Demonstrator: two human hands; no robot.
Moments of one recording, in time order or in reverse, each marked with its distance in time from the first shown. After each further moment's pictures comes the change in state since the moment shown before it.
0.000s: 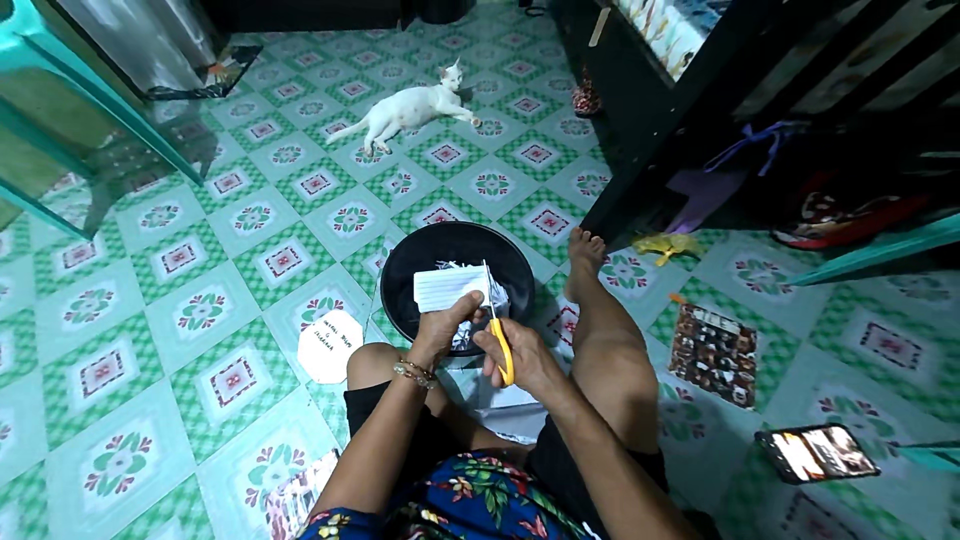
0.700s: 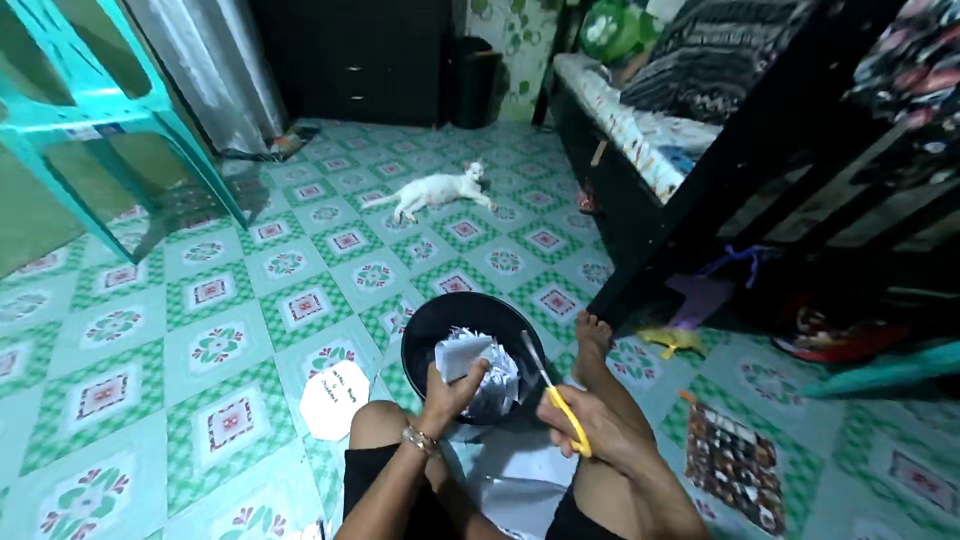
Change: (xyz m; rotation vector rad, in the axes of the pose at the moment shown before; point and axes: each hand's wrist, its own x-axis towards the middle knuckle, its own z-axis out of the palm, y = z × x) left_hand -0.007 0.006 -0.007 0.476 0.212 0.315; right_hand -0.005 -0.012 -0.069 -0.204 -0.051 0.076
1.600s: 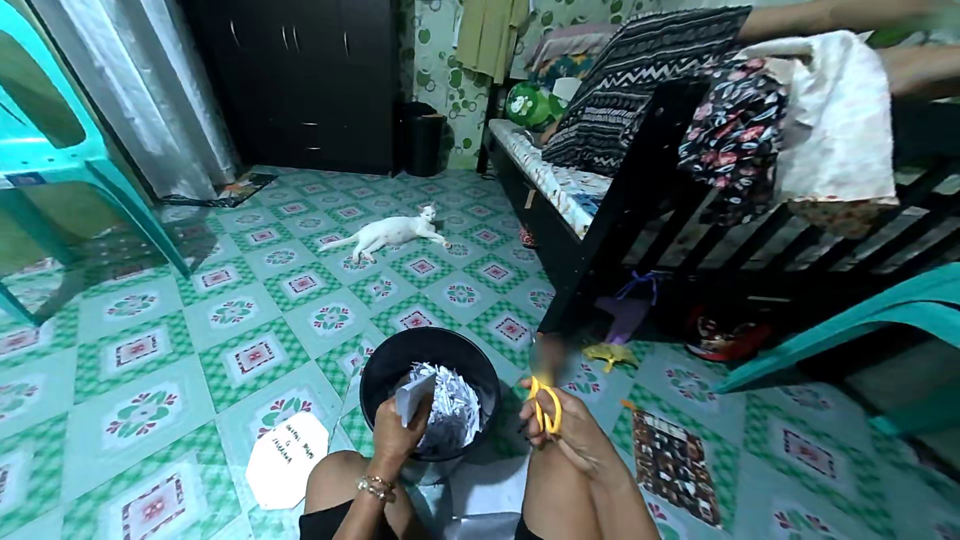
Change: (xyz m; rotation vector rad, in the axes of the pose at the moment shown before) left_hand 0.002 -0.025 -0.014 0.397 0.031 0.282; right_hand 0.006 0.023 -0.018 0.620 0.269 -0.170
